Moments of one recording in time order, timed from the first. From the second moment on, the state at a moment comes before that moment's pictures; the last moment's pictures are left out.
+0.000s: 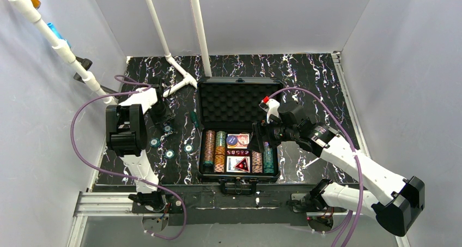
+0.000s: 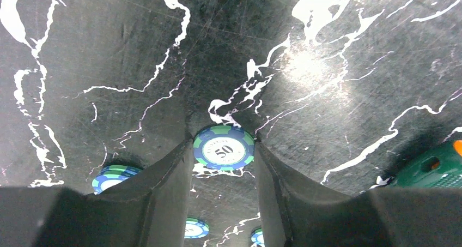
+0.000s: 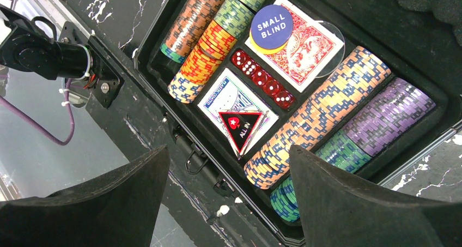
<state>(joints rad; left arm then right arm) 0.02 1.88 1.26 -0.84 -0.10 -0.45 0.77 1.02 0.89 -0.56 -0.31 0.36</state>
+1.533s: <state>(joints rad) 0.21 1.65 1.06 -0.90 -0.12 -0.40 0.77 1.02 0.88 -0.56 -0.32 0.37</state>
